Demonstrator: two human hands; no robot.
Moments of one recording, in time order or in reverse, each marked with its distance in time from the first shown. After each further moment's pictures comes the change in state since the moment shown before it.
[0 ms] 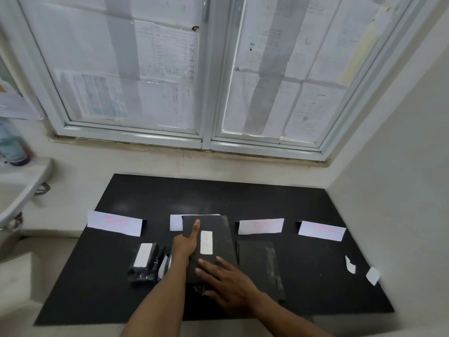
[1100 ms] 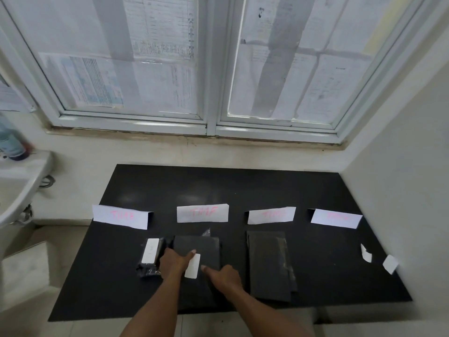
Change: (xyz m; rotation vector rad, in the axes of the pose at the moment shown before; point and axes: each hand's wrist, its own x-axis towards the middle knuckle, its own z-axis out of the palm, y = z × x) left_hand 0.032 -0.055 -0.033 0.499 0.175 -0.134; right_hand 0.066 -0.019 0.049 0.976 -0.326 1.477
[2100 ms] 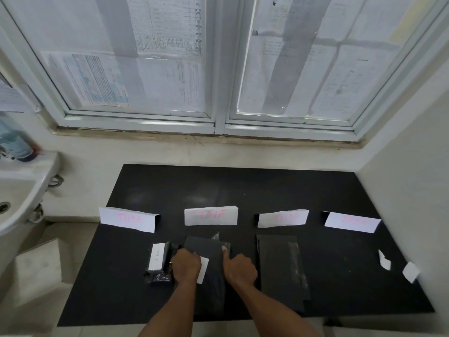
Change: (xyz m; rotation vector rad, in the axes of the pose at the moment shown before) left_hand 0.009 0.021 0.014 0.102 0.106 0.020; right_hand 0.023 -0.032 -0.016 -0.340 0.320 -0.044
